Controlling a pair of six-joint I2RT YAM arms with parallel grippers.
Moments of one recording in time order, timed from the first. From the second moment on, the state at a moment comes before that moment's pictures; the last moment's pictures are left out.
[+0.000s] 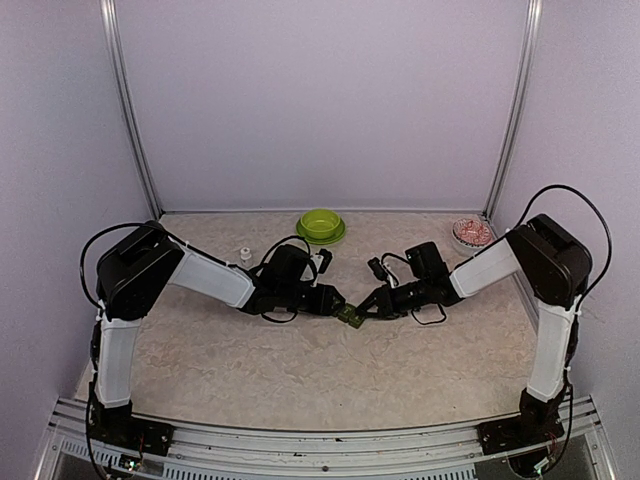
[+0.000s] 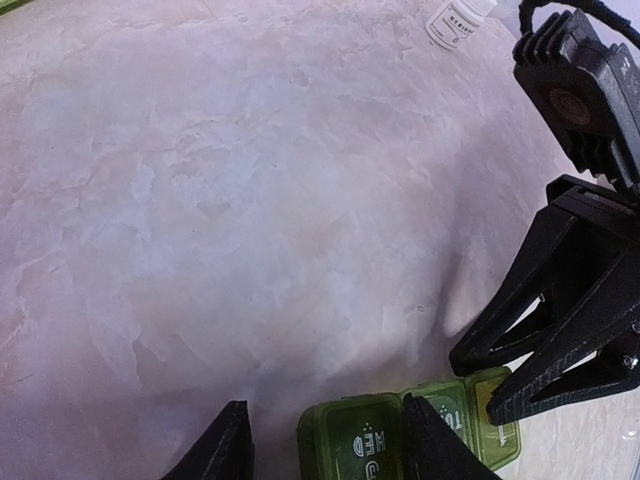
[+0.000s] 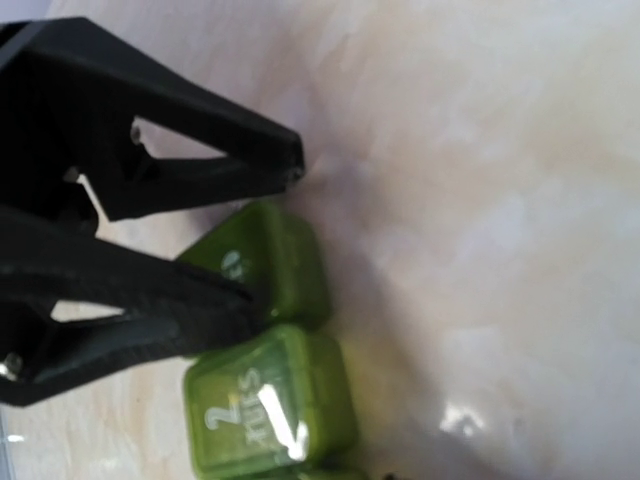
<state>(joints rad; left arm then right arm) -0.81 2.15 1.23 0.28 0.18 -0.42 0.52 1.98 0.94 0.26 -0.74 0.38</state>
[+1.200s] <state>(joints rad) -0.81 1.98 1.01 0.31 0.04 -0.42 0.52 1.94 0.90 0.27 -0.72 0.38</state>
